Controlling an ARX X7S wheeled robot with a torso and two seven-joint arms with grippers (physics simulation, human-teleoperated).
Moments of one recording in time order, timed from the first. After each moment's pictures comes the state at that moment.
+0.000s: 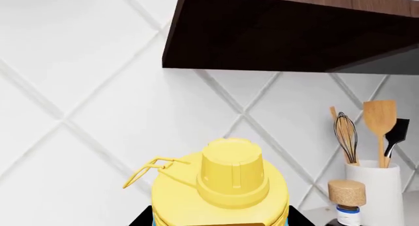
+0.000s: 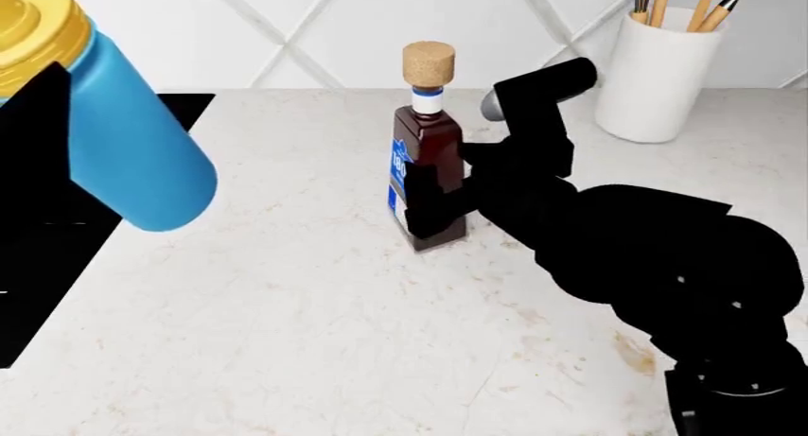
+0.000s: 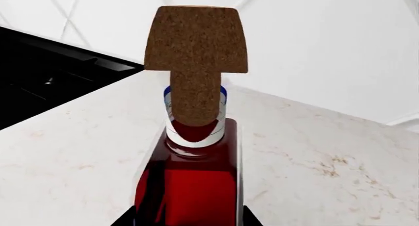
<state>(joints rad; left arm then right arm) -0.59 -0.67 -0.71 0.74 -1.23 -1.14 -0.01 1.02 0.35 -0.37 -0.20 0.95 1.14 0.26</state>
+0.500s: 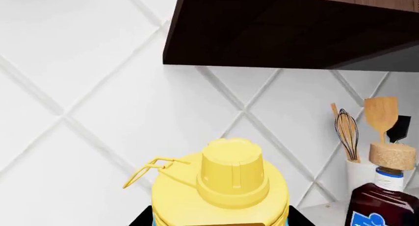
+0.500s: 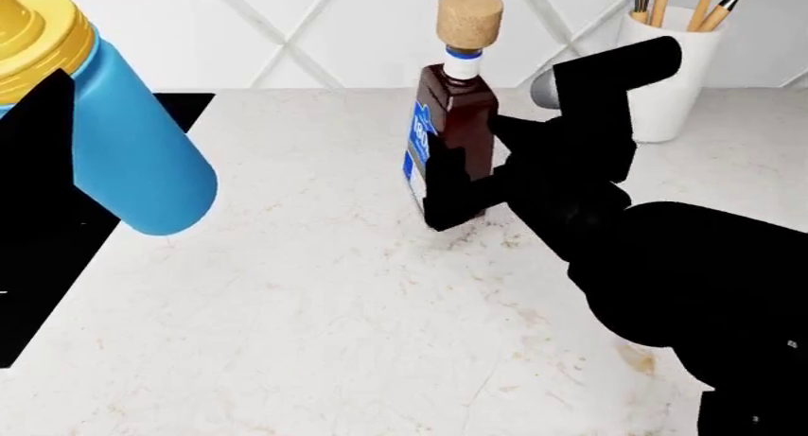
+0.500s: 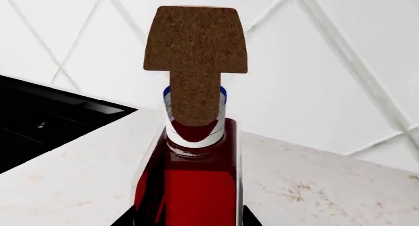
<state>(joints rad) -0.56 -0.68 -0.71 0.74 -1.22 -1.13 0.00 0.96 0.39 -0.22 -0.46 1.13 1.19 0.49</state>
